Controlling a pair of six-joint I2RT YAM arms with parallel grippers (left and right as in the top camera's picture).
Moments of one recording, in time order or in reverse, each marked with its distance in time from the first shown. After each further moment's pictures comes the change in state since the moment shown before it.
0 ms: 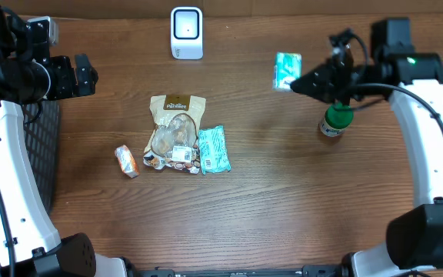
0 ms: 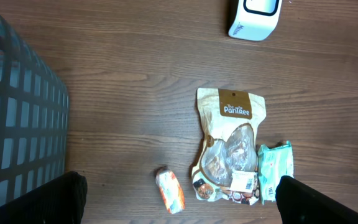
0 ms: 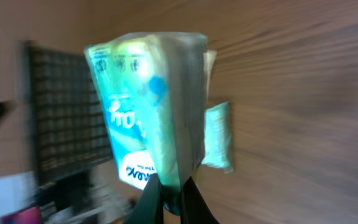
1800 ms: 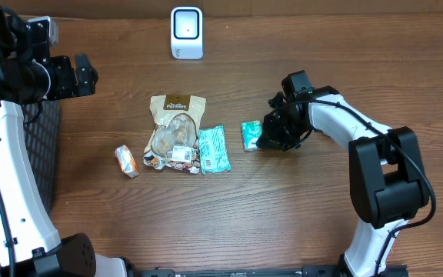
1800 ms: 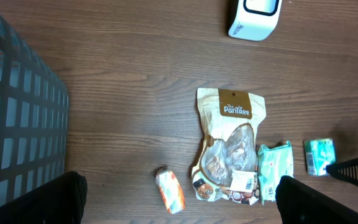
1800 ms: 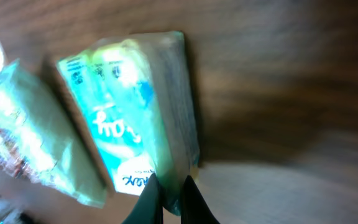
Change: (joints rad) left arm 0.000 0.000 0.000 0.000 0.000 0.000; right arm 0.228 0.293 -0.386 0.315 0.229 0.089
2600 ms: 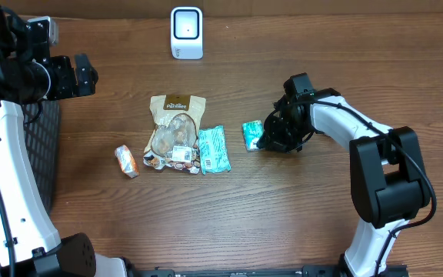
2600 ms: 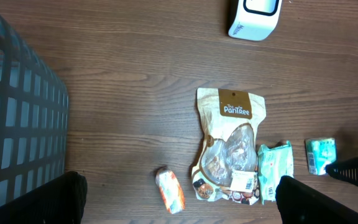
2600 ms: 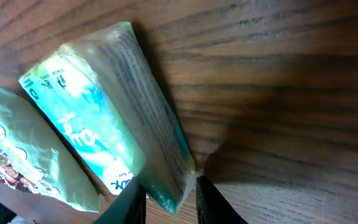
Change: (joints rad) left arm 0.000 0.000 0.000 0.000 0.000 0.000; right arm -0.008 0.002 -0.027 0.020 0.037 0.098
